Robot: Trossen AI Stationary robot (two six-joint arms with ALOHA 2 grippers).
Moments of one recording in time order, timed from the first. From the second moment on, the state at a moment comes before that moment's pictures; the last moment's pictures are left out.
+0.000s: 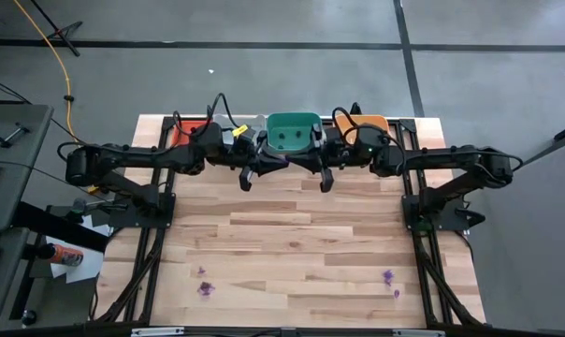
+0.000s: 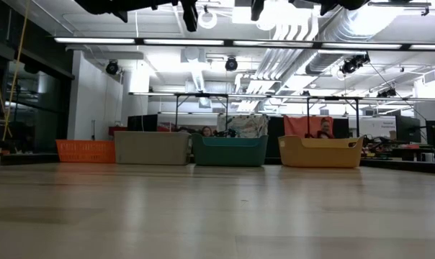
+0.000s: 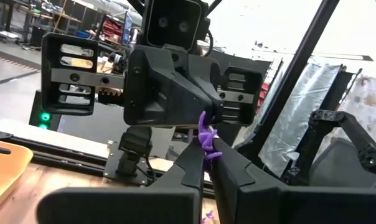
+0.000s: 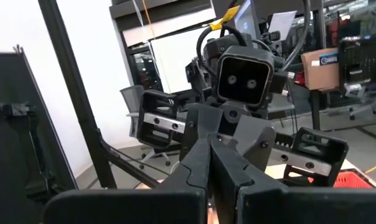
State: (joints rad) left arm 0.22 1.34 0.89 0.60 0.39 -0.42; right arm -0.16 1.37 0.98 0.57 -0.30 0.23
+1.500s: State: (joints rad) left arm 0.27 1.06 0.89 0.18 0.19 -0.23; right arm -0.30 1.21 0.98 0.27 -0.23 0.33
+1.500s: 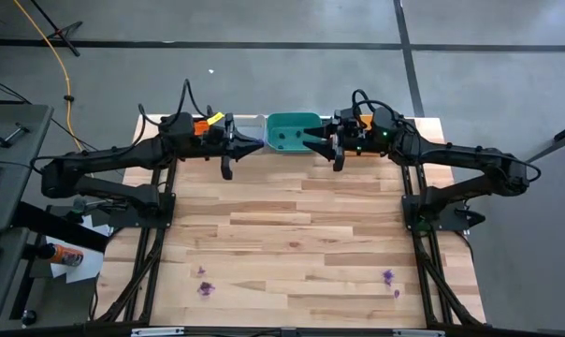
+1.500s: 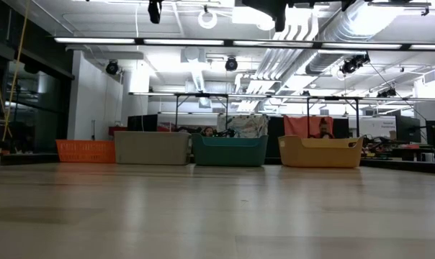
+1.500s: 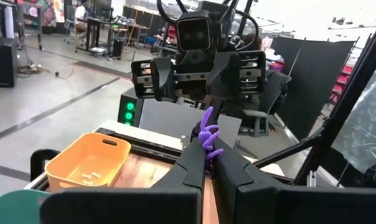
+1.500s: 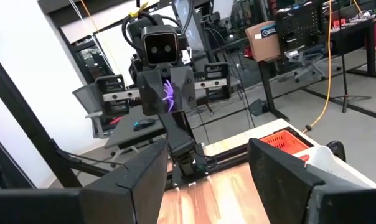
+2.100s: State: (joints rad) left arm 0.79 1.04 0.89 -0.63 -0.31 -0.36; right arm -0.30 1.21 0.98 0.14 -0.16 0.37
